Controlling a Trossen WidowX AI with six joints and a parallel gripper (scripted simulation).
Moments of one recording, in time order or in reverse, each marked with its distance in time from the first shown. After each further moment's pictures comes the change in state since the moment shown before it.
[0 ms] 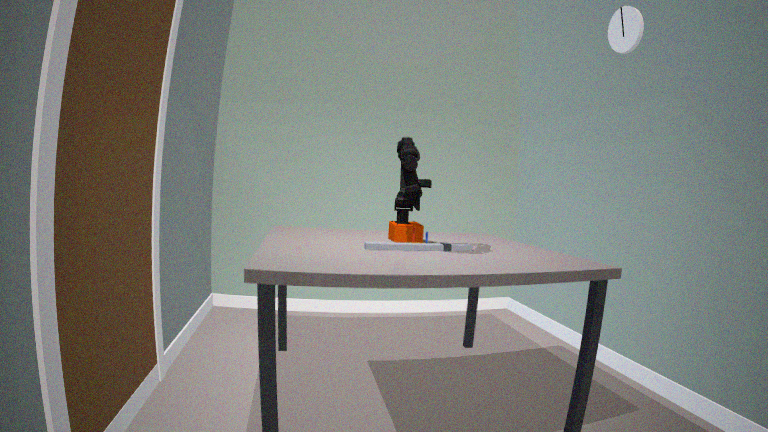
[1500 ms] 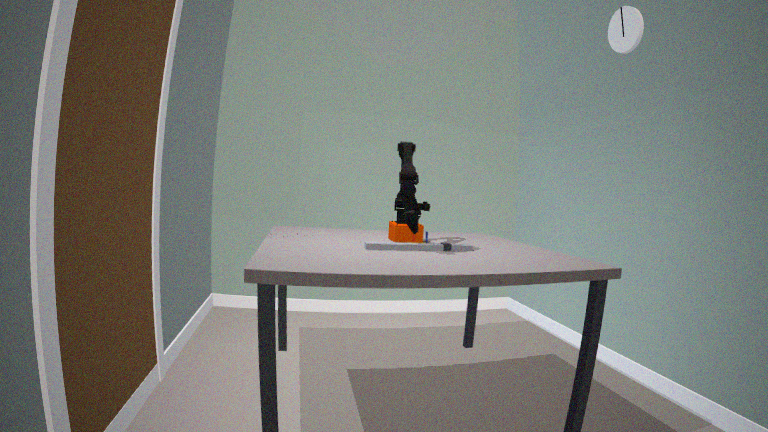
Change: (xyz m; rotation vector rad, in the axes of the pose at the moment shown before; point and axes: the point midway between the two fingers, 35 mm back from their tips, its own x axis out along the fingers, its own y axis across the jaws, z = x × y) arm 0.097 0.027 -0.032 0.052 0.021 0.079
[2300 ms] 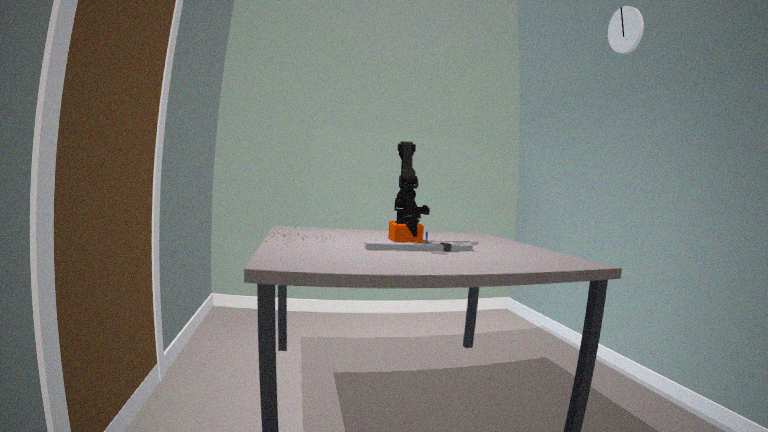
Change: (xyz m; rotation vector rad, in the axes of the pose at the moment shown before) arm 0.015 0.004 -0.005 0.003 0.002 0.008
